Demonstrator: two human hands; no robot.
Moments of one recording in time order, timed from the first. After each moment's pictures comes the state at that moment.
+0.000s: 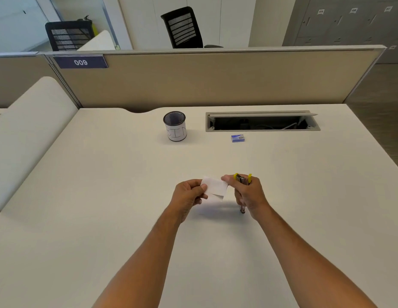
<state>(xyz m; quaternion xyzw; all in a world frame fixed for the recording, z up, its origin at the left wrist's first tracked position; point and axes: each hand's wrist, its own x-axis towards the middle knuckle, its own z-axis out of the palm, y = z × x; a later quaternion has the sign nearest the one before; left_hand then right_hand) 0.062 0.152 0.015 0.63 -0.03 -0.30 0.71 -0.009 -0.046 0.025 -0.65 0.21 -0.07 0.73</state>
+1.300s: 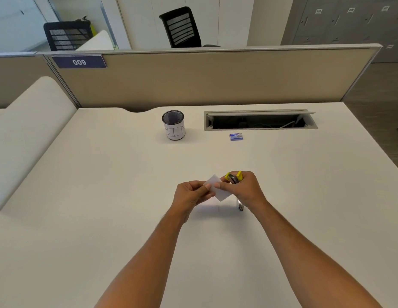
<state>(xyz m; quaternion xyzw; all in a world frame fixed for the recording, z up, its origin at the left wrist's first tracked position) 0.049 0.145 0.015 0.58 -0.02 -0.30 0.75 -0.008 -0.046 0.031 -0.76 0.17 -0.06 0.63</state>
